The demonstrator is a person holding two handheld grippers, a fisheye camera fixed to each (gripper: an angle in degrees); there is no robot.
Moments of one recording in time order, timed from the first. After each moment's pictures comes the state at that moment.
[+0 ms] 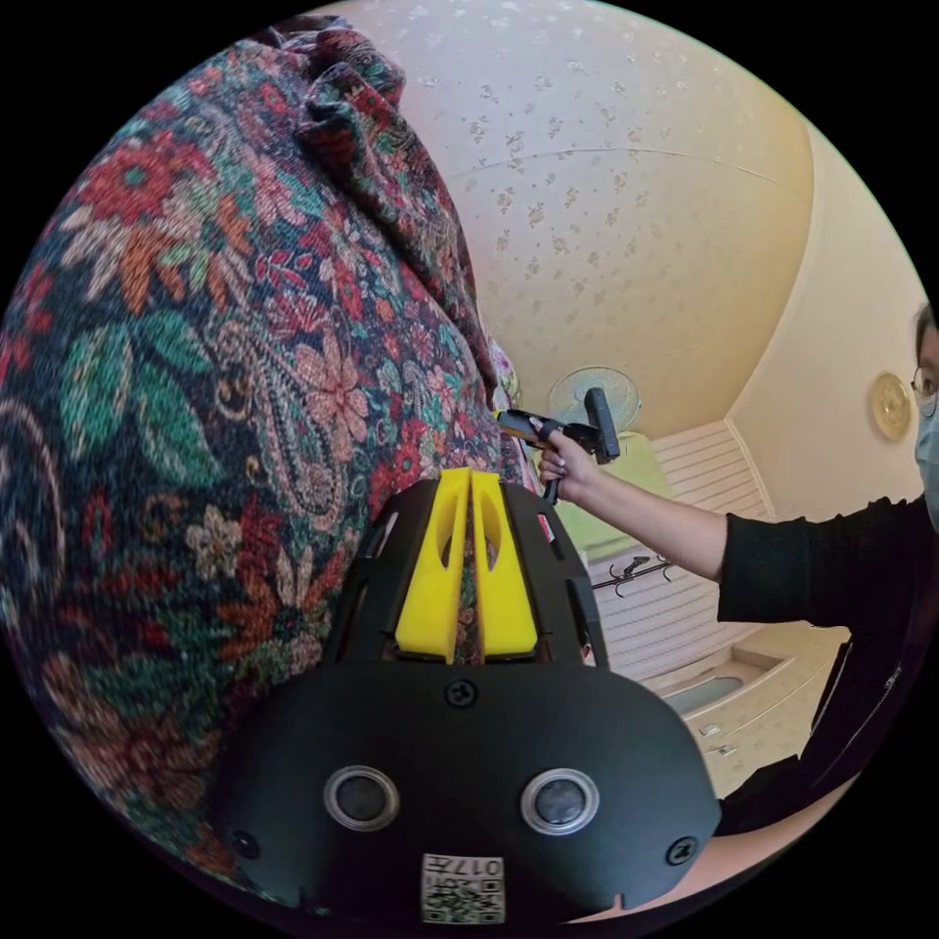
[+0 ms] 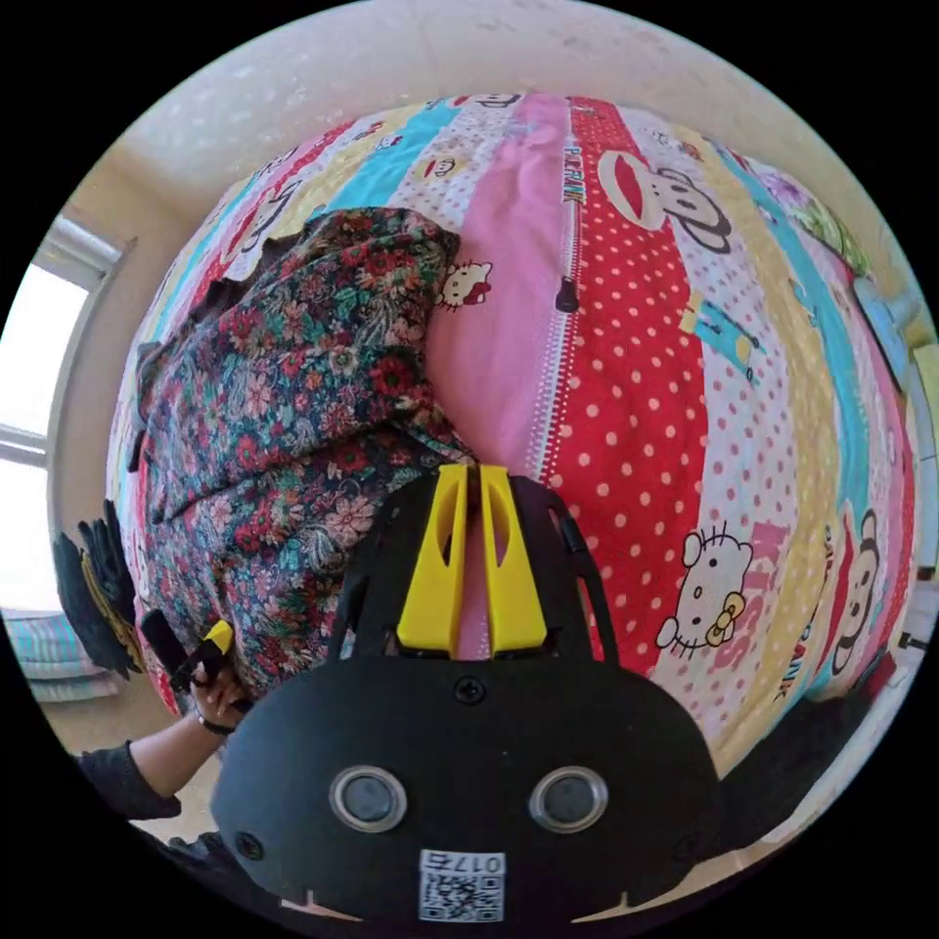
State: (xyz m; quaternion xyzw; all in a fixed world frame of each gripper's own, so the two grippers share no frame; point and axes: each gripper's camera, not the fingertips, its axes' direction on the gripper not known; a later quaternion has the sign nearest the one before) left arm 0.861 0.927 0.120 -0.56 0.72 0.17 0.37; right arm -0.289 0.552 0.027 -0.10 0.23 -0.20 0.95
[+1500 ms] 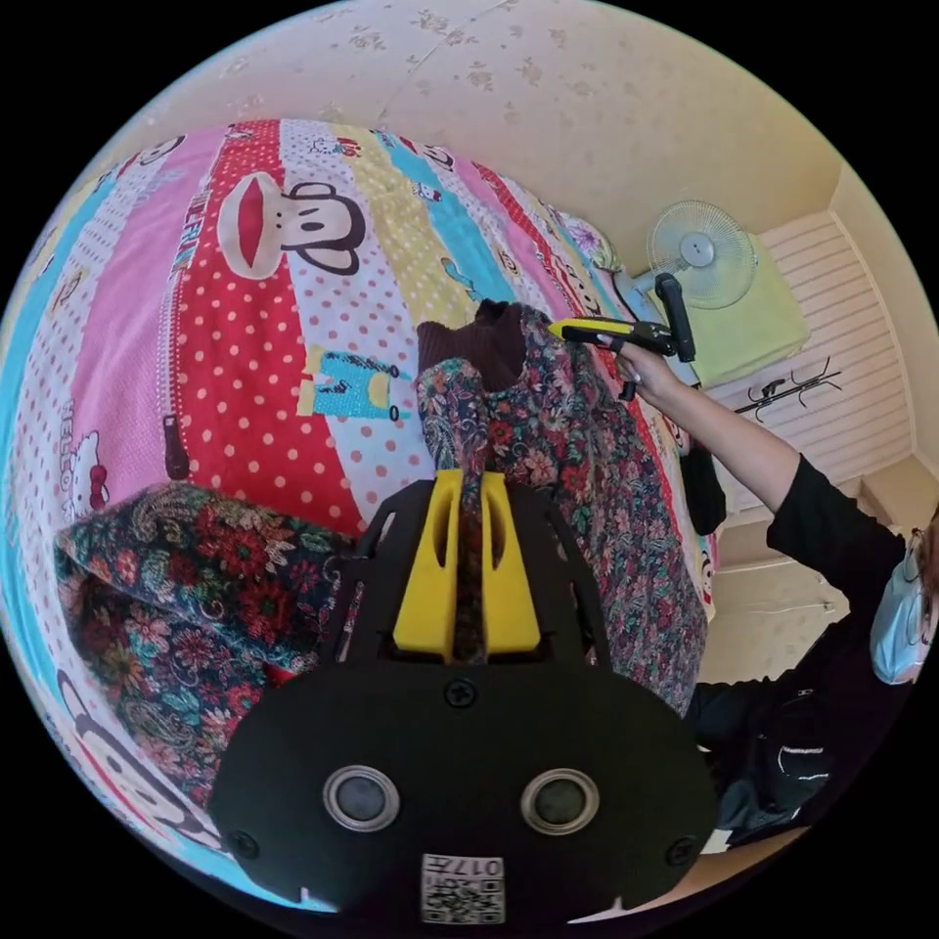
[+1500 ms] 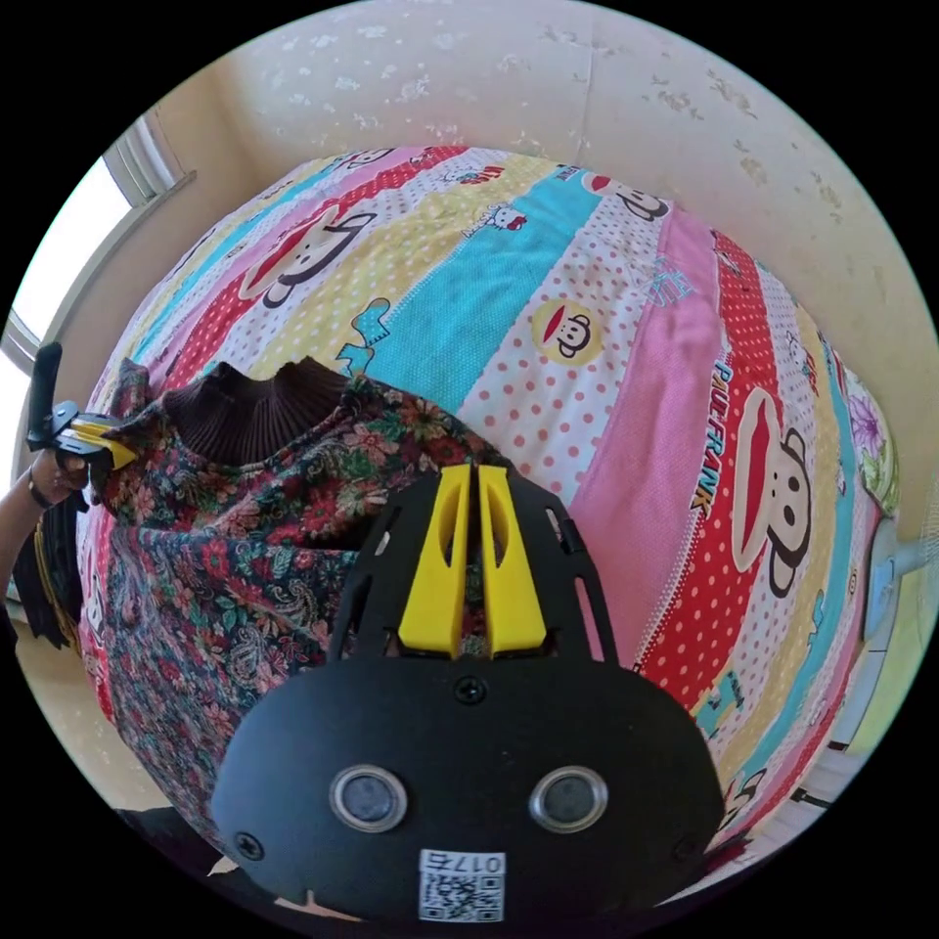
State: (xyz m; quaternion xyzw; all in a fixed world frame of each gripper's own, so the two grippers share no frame) left arm 1.203 0.782 0.080 -0.43 0.63 0.57 0.31; right arm -0.465 0.434 0.113 -0.07 0.28 -0.39 0.87
